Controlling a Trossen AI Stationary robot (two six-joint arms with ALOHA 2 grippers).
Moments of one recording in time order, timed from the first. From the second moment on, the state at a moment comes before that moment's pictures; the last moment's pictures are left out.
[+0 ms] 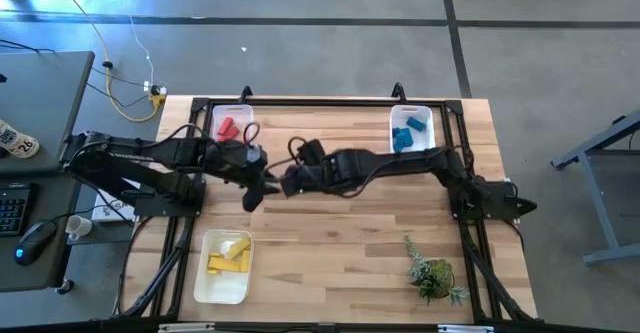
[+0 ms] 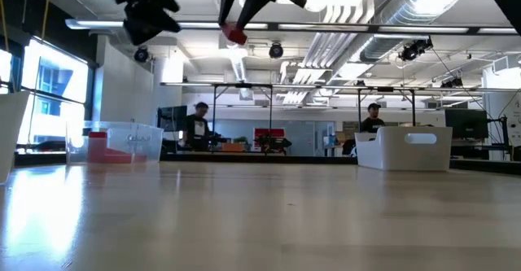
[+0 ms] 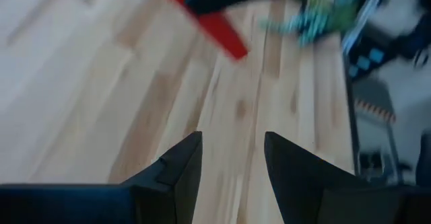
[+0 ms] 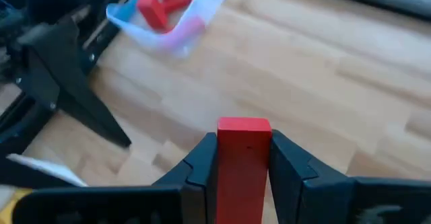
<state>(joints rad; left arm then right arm) 0.09 1.01 0.83 -0.49 0.06 -0.44 0.15 2.18 2.31 -1.19 0.55 1.09</state>
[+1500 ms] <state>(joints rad) 0.30 1.02 0.83 -0.04 0.28 -0.31 -0.04 1.99 2.31 -0.87 0.01 0.33</state>
